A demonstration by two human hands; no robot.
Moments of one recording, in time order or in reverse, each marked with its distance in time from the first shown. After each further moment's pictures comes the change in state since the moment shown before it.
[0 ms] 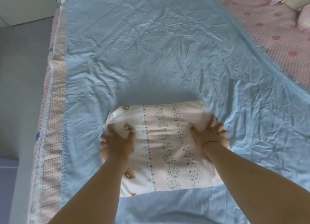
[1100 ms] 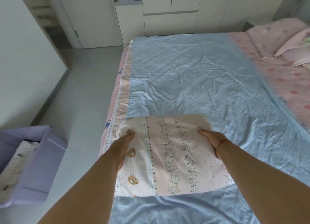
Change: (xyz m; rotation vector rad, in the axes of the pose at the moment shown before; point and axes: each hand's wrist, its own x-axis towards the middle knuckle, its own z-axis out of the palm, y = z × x) left_hand -0.096 -0.138 -0.179 -1.209 -0.370 -0.265; right_hand -0.159 -0.057 -0.106 1.007 -0.450 -0.107
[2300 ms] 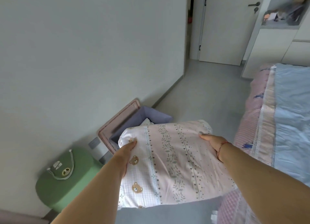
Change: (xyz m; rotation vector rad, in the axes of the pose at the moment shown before) left_hand -0.154 -0.057 -0.542 -0.476 0.490 0.048; right_hand -0.235 0.007 0.555 -0.381 -0.501 -0.195
